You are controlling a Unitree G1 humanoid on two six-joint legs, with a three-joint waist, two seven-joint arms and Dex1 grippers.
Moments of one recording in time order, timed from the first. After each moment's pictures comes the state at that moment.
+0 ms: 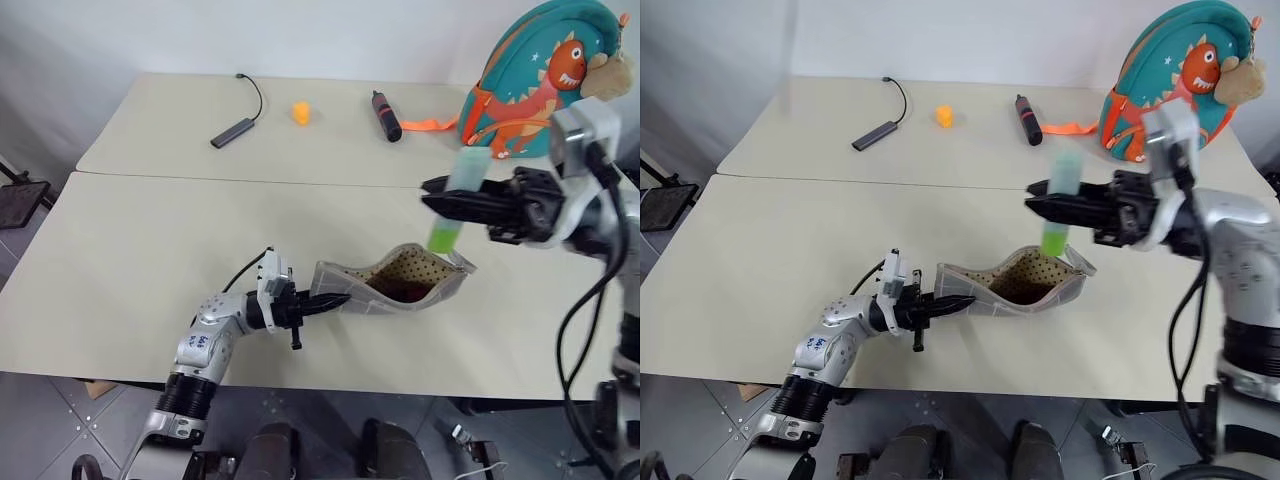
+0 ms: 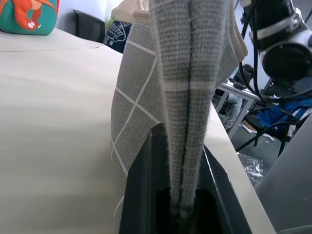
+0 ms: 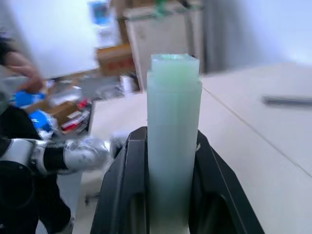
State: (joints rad) left arm -0.38 0.26 -0.10 0.15 -0.47 0.22 -1.14; right arm -0.65 -0.89 -0.29 -0.10 0.92 0.88 1.12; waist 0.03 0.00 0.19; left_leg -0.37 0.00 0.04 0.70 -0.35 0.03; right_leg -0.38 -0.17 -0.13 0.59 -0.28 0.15
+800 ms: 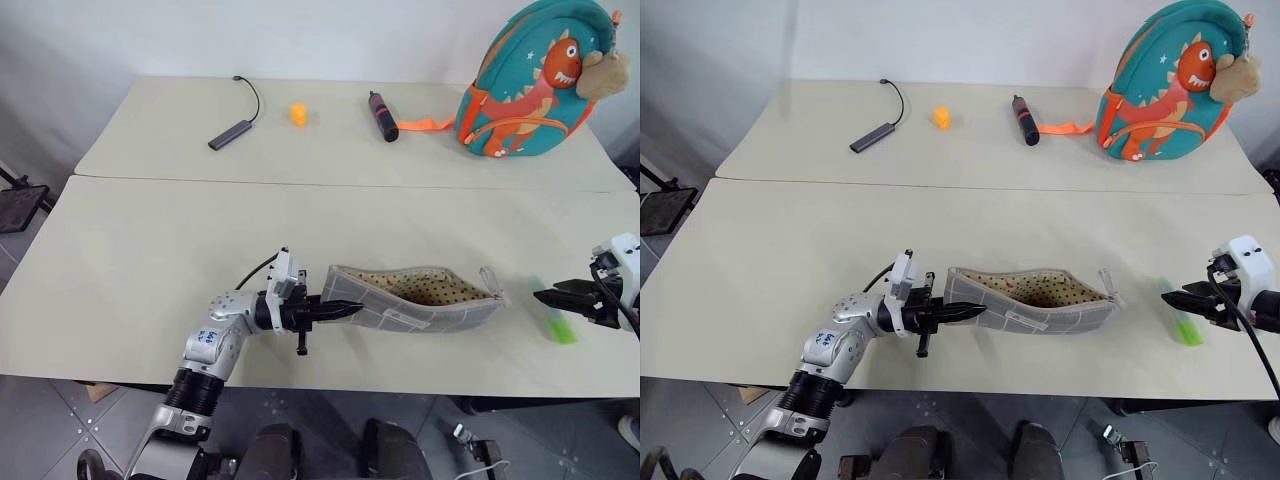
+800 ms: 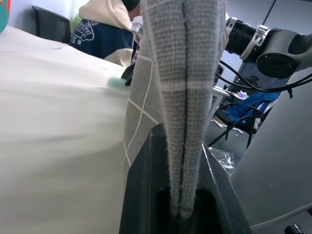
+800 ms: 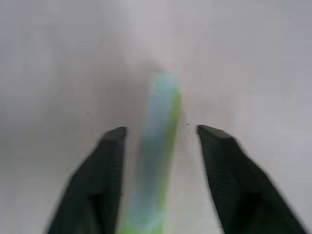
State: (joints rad) left arm -0.41 0.23 -0.14 0.16 -0.48 0.25 -1.19; right arm -0.24 -1.09 -0.27 0.30 0.41 0.70 0.99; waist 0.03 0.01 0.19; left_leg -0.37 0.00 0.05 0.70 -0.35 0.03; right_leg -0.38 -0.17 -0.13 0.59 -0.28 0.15
